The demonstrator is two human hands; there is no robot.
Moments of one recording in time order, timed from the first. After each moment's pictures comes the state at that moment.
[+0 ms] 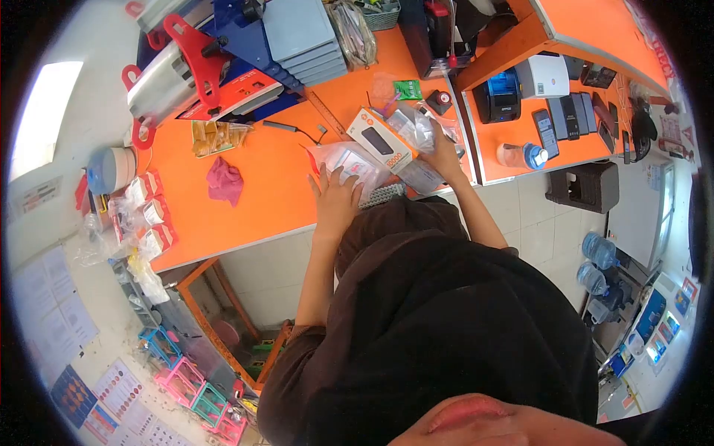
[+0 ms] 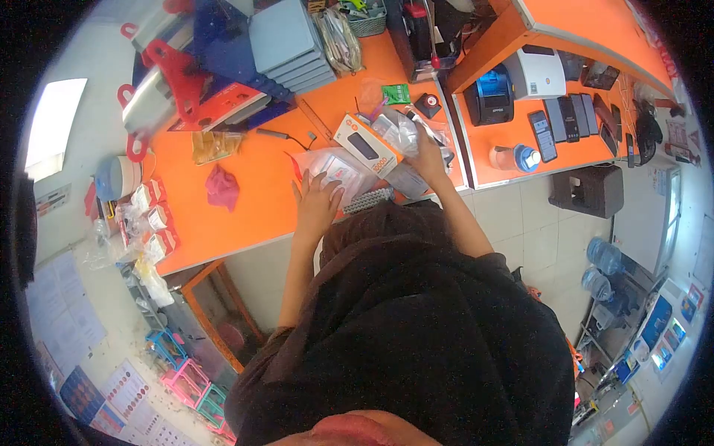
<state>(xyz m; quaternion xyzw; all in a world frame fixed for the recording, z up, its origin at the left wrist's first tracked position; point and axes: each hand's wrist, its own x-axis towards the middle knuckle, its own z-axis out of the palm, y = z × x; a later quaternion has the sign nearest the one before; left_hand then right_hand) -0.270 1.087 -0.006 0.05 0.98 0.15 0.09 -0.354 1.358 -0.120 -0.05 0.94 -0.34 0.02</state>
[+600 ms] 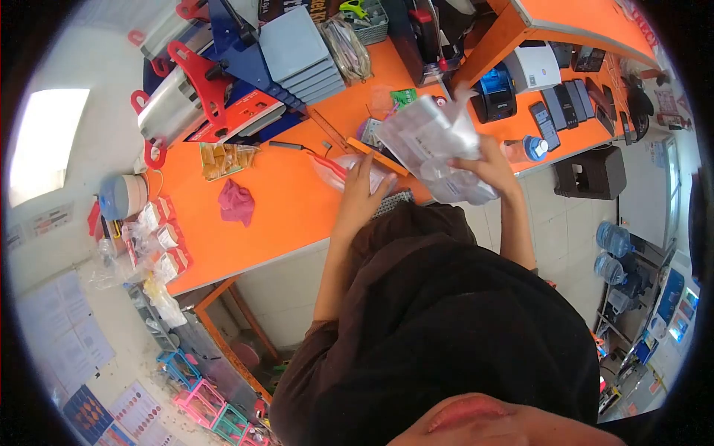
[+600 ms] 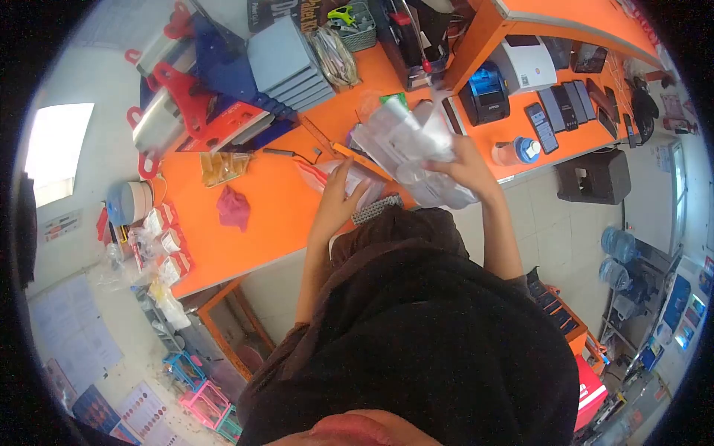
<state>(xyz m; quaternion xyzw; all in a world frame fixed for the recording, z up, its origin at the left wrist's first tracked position) -0.304 1.113 0.010 0.09 0.91 0.41 0.08 -0.338 1.388 0.061 -0.02 0.84 -0.52 0.16</state>
